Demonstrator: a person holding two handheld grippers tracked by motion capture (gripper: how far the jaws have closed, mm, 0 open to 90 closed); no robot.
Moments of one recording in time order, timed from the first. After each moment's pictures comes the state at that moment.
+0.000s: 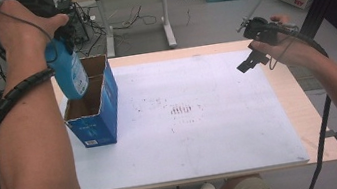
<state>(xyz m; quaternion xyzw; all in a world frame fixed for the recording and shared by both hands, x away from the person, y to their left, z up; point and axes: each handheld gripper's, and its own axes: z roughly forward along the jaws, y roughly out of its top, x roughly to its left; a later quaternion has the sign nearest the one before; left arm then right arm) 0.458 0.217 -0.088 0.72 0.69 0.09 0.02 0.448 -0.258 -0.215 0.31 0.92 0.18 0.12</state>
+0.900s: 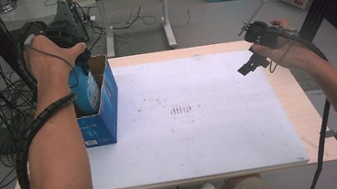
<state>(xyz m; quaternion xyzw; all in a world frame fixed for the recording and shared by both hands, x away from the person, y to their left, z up) 0.466 0.215 -0.166 0.72 0.69 0.07 0.02 0.449 -0.262 -0.227 0.32 0.92 0.18 0.12</state>
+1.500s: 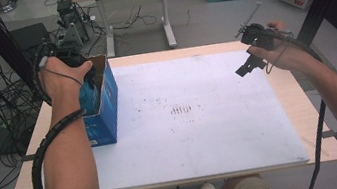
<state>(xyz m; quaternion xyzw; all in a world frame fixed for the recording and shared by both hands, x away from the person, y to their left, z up) 0.471 0.222 -0.220 0.72 0.69 0.07 0.02 0.456 -0.258 -0.237 0.32 0.93 0.17 0.11</state>
